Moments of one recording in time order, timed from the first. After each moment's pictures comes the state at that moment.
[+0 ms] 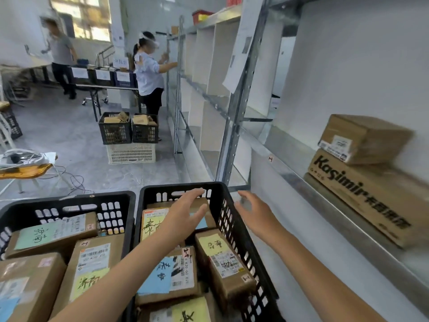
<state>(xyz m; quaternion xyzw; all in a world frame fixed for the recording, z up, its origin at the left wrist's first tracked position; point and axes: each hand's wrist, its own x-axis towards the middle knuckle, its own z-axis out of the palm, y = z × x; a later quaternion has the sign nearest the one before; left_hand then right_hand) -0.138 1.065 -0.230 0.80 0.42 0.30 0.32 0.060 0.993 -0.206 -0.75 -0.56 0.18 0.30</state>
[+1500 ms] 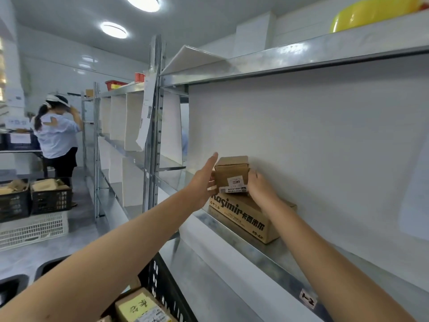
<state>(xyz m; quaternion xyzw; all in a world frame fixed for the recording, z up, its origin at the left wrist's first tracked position) 0.072 0.996 -0.039 0.61 0.17 0.28 0.72 0.171 0.876 -0.032 -0.79 -0.37 0.04 0.49</state>
